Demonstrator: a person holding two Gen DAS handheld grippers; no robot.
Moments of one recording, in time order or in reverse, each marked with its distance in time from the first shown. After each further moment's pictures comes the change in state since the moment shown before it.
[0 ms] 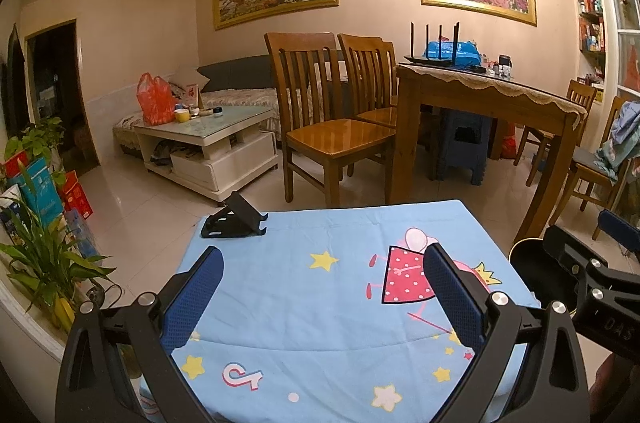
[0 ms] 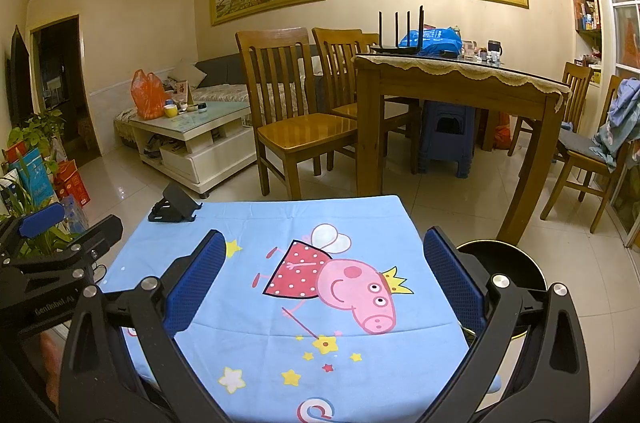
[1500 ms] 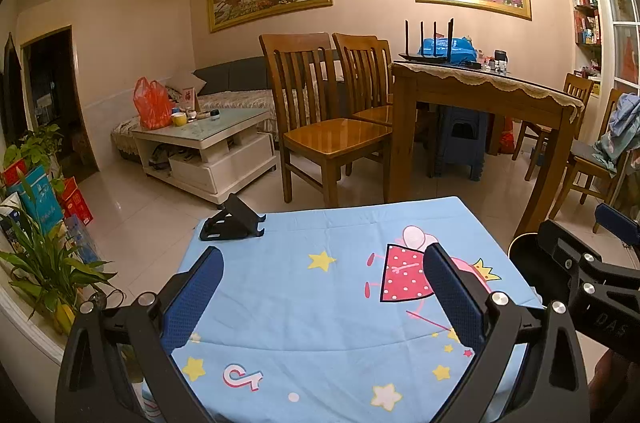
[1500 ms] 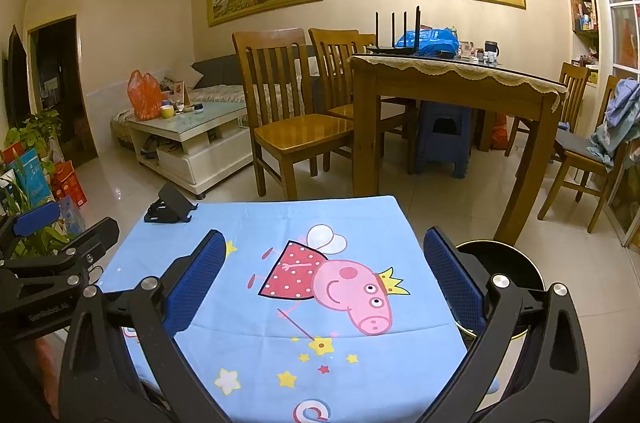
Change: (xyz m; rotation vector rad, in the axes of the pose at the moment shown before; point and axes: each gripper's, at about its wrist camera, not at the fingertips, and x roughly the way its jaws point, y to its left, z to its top) left arm 0.001 -0.003 -0.001 0.024 0.006 -0.003; right arm 0.001 -0.001 -0.003 -0.001 -0.003 -0.003
